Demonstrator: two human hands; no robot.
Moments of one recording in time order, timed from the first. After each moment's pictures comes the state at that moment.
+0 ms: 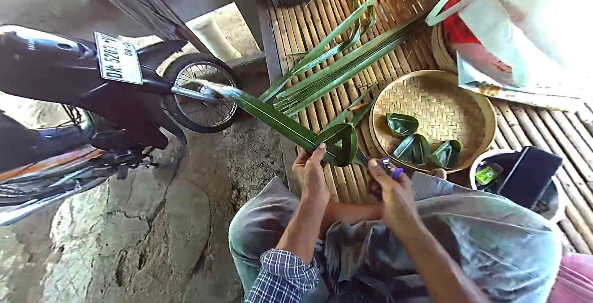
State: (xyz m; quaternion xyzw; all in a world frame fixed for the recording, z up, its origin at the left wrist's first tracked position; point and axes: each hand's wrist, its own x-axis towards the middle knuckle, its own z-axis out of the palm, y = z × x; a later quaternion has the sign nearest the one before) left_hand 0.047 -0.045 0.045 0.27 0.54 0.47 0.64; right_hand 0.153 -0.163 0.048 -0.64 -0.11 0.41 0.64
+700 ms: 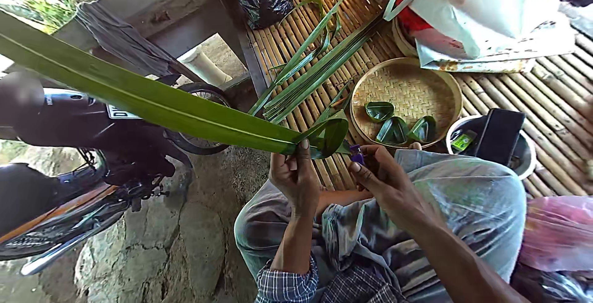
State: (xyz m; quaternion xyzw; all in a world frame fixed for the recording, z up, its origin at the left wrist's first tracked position) left_hand 0.034 -0.089 0.114 0.61 0.30 0.61 0.41; right_hand 0.153 -0.220 0.122 -0.61 -0.32 0.43 0.58
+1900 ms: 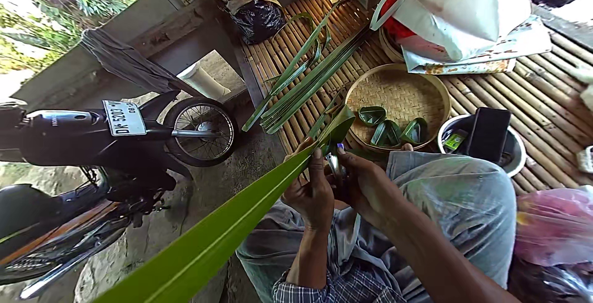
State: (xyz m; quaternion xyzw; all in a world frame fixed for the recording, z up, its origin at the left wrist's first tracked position) left_hand 0.058 -0.122 0.124 0.60 0.28 0.67 0.35; right_hand 0.137 -0.191 0.152 -0.39 0.04 0.63 0.67
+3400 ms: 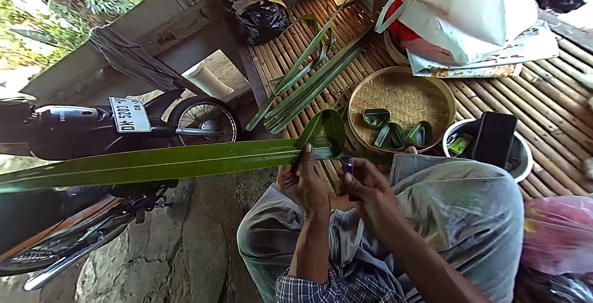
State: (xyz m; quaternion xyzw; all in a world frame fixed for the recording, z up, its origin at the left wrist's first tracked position) left_hand 0.059 -0.105 0.125 0.47 0.38 0.66 0.45; right_hand 0.119 -0.209 0.109 -0.47 -0.16 0.46 0.74
